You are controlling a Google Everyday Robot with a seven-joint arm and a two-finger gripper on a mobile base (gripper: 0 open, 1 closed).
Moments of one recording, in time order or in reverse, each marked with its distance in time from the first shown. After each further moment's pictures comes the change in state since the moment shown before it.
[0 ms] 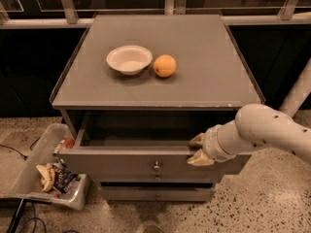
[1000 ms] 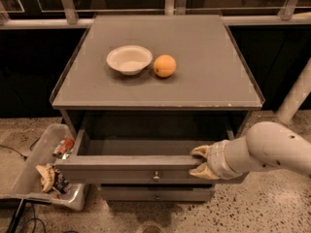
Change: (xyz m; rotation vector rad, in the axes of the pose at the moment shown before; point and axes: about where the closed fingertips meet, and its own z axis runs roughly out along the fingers) arm 0.015 0.038 -0.010 0.021 -0.031 0.017
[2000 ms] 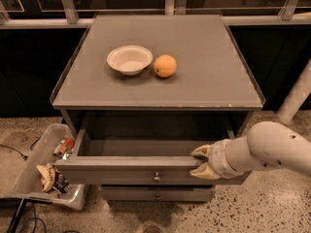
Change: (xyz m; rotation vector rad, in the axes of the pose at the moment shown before) arm 0.000 0.000 0.000 0.000 0.000 0.000
